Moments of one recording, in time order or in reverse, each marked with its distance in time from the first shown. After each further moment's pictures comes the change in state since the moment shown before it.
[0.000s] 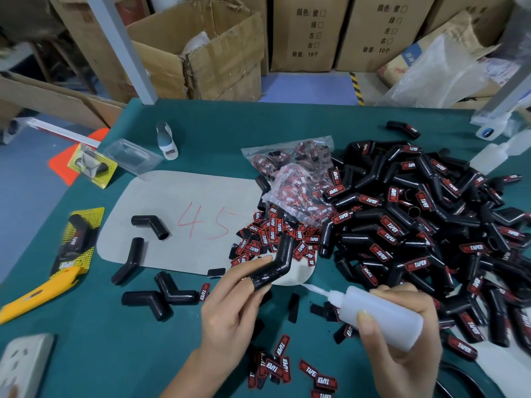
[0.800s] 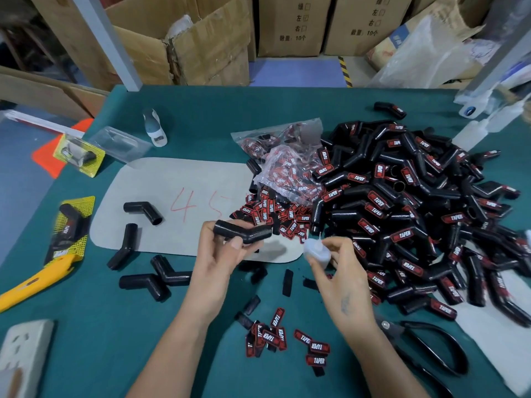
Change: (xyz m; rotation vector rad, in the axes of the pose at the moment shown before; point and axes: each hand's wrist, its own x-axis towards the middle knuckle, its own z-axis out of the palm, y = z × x) left_hand 0.021 -0.012 -0.013 -0.693 -0.046 -0.617; right_hand 0.005 0.054 0.024 -0.416 -0.264 0.393
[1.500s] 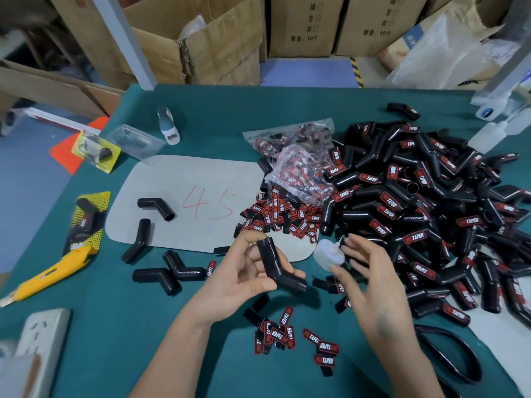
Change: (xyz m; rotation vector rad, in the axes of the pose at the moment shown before) left_hand -0.005 0.014 -0.002 -0.137 -0.539 -0.102; right_hand -0.021 -0.011 -0.036 -0.016 -0.018 -0.105
